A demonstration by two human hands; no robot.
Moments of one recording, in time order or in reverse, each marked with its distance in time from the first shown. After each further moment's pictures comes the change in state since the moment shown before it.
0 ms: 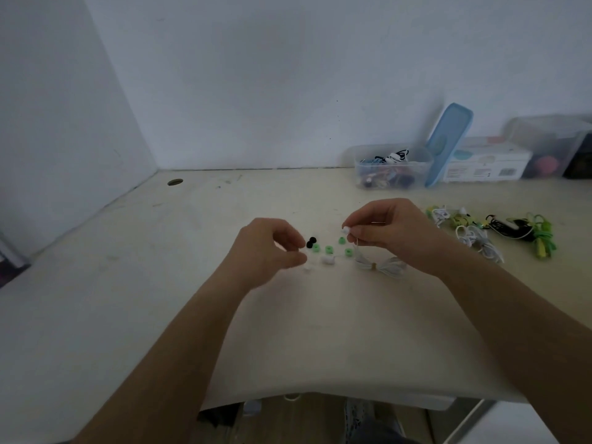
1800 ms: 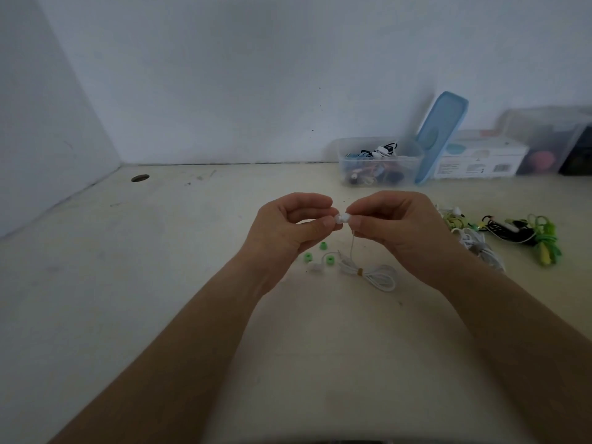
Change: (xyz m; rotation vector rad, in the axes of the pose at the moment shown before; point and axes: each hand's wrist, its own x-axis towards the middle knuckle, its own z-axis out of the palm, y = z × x) left_hand 0.040 0.036 0.056 -0.963 -0.124 -0.025; right_hand 0.001 0.008 -0.017 0.143 0.150 -0.099
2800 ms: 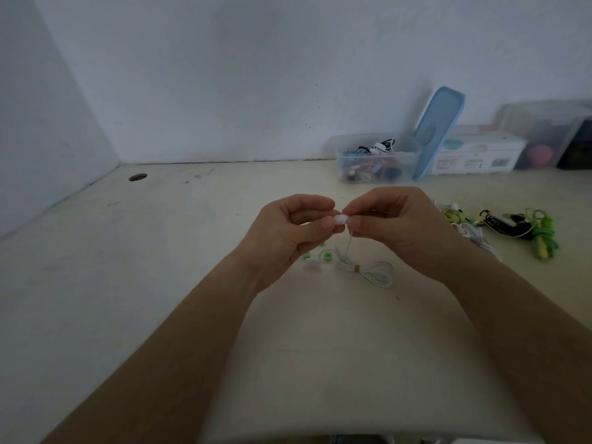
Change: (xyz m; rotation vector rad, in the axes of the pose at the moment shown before) left_hand 0.000 -0.002 0.000 -0.071 -0.081 -0.074; right_hand -0.001 -0.002 -0.005 -0.025 -0.124 -0.059
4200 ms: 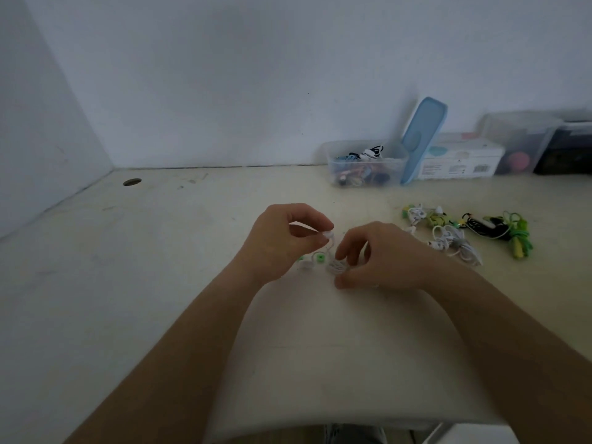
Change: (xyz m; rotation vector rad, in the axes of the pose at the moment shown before) left_hand -0.004 -0.001 -0.001 0.713 0.058 0.236; right_hand -0.011 -0.005 0.004 -0.925 -0.226 0.271
